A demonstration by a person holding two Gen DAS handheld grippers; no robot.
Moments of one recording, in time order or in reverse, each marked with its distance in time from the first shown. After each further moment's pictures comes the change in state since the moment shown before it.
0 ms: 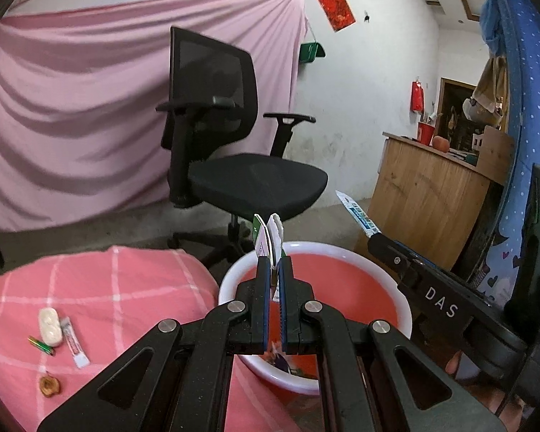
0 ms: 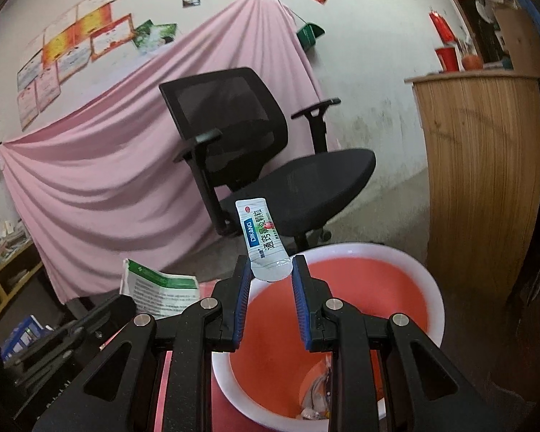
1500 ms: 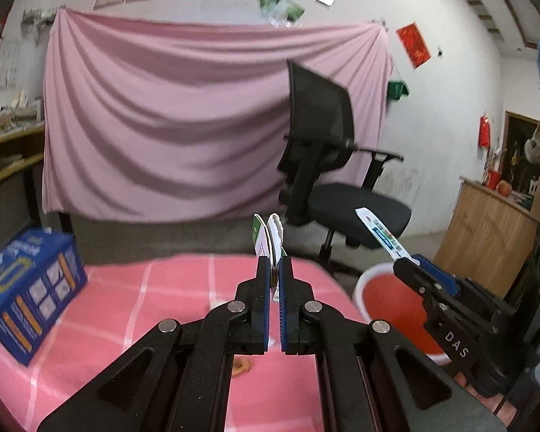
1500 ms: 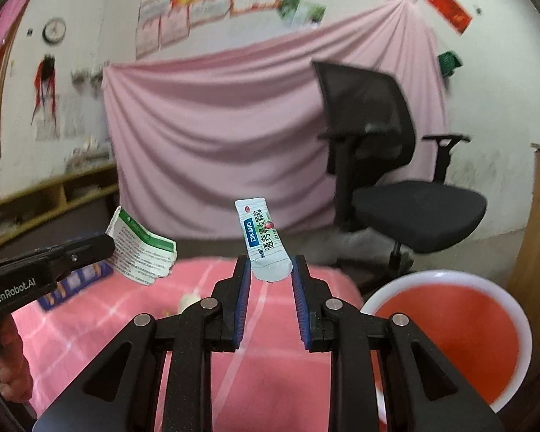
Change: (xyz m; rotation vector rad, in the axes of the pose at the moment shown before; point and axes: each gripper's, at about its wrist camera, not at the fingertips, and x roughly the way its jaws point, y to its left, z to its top) left arm -0.132 0.111 -0.018 -0.100 -0.134 0.286; right arm -0.012 0.131 -0.039 -0.350 -0.054 0.315
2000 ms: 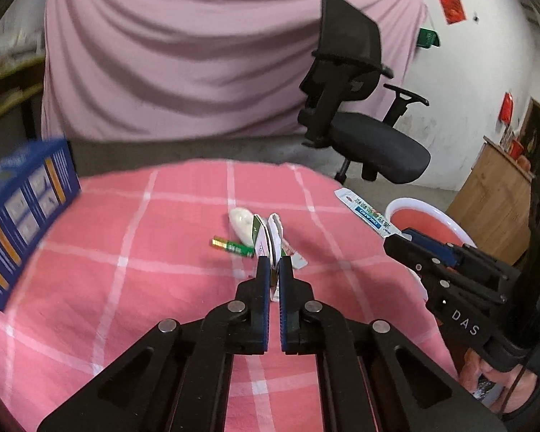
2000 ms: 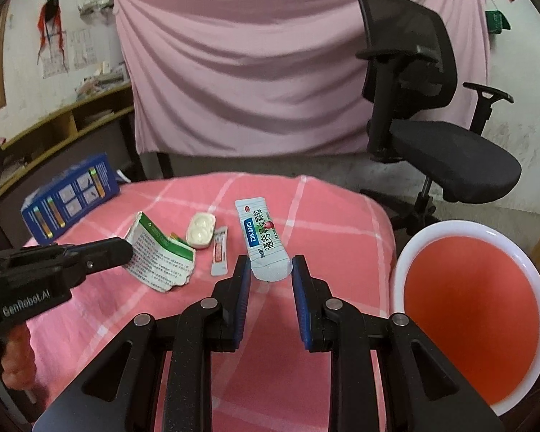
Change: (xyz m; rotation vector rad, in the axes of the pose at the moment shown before) left arm 0.034 0.041 -0.030 -0.073 0.315 0.031; right arm 0.054 0.022 -0.032 -0.076 0.378 0.108
